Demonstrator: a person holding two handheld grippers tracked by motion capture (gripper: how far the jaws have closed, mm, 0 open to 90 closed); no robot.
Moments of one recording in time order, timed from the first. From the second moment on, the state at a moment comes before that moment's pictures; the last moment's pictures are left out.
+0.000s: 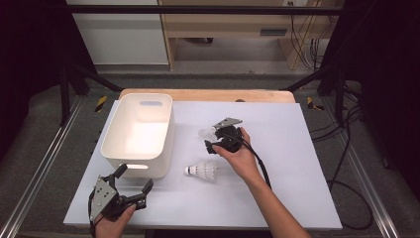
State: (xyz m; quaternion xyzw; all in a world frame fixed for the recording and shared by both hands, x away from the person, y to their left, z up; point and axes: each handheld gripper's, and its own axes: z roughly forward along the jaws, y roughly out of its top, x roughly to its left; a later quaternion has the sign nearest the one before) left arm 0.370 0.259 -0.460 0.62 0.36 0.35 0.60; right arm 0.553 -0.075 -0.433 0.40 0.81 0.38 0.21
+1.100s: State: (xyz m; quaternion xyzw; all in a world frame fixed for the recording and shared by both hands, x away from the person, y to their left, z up) left arm 0.370 0.254 -0.460 0.63 0.35 0.35 0.60; right arm 0.579 -0.058 -0.473 0.45 0.78 0.37 0.24
